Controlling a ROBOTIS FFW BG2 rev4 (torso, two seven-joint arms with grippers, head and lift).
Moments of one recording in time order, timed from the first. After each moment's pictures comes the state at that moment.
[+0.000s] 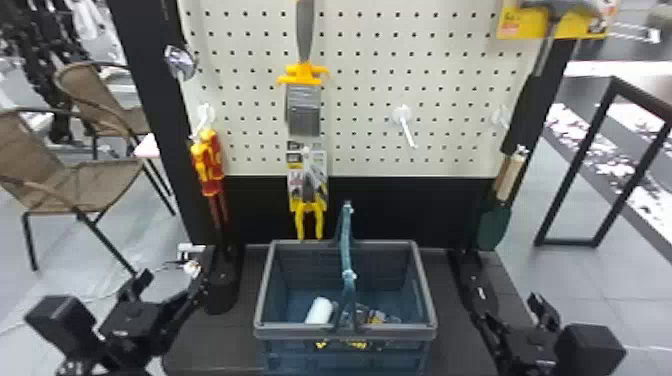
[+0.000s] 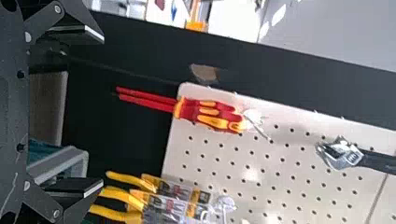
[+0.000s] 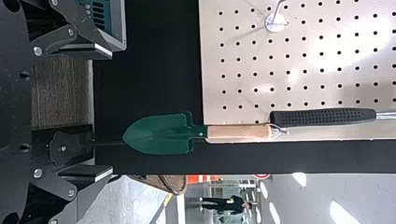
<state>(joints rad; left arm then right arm) 0.23 0.11 0.12 -1.73 0.36 -0.09 -0.30 0.29 0.00 -0.02 -1.71 -0.05 -0.15 0.02</state>
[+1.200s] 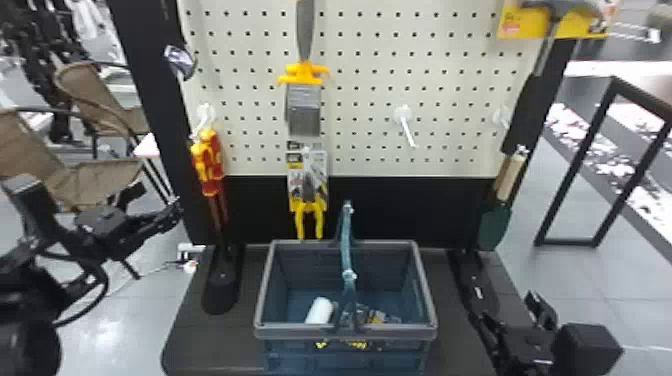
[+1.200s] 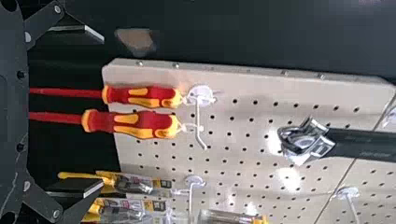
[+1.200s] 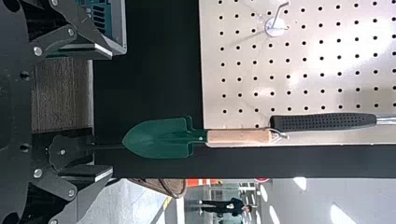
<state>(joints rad) -0.19 0.26 0.25 -1.46 0.29 0.10 -0.80 0.29 0.00 -0.02 -1.71 -0.04 -0.15 0.03</state>
